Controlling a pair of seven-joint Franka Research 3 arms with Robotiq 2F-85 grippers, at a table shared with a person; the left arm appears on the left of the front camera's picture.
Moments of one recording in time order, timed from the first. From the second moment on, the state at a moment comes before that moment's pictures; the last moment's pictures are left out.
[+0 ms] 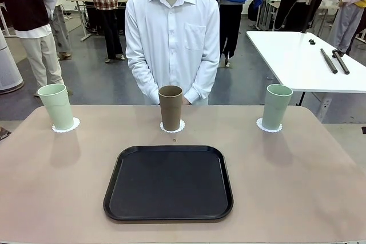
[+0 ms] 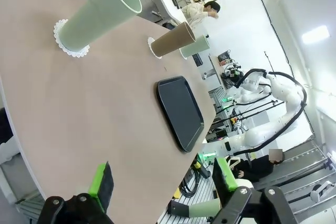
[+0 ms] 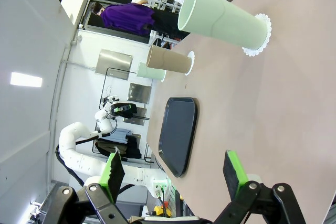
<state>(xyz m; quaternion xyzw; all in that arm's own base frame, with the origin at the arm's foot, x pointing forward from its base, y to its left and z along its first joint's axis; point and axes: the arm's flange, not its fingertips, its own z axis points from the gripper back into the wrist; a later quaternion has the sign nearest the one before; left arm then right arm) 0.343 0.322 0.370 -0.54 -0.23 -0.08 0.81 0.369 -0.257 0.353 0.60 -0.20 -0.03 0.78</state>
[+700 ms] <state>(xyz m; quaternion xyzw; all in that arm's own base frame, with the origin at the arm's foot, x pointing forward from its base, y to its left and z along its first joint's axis) 0.343 0.321 0.369 -0.54 -0.23 -0.08 0.81 0.369 -0.257 0.353 0.60 -0.20 -0.03 0.78</state>
